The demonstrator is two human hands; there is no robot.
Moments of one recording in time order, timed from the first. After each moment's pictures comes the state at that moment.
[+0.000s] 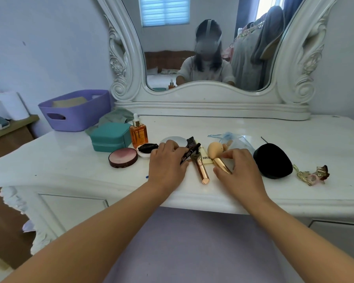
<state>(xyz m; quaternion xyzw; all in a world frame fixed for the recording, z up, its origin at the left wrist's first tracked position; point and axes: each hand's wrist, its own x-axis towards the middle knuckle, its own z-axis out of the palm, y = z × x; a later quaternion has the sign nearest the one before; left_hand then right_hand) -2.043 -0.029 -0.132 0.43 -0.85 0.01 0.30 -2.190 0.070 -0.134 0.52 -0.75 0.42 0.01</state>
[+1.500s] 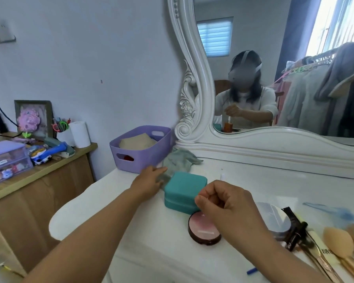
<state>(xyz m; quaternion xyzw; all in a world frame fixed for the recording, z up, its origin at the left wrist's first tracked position) -1.845 -0.276 -0.114 0.55 -0.81 -0.09 0.15 -2.006 -0.061 -0.045 0.60 -0.60 0.49 -0.21</state>
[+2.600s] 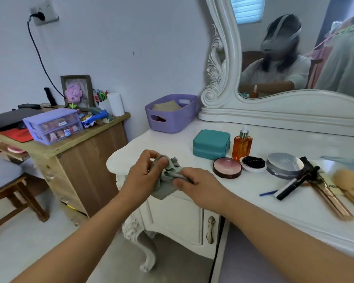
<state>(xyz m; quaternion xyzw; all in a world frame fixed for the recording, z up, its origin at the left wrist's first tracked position) -1.759 -0.063 -0.095 0.50 -0.68 -0.28 0.45 -1.920 -0.041 -0.094 0.77 -0.52 0.28 -0.26</state>
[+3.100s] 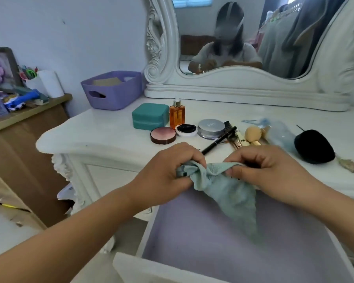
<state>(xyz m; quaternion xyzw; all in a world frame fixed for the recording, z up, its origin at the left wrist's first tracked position) -1.895 0.039 -0.092 0.20 -0.89 -0.24 0.33 -2.096 0.120 -0.071 0.67 -0.58 0.39 -0.25</state>
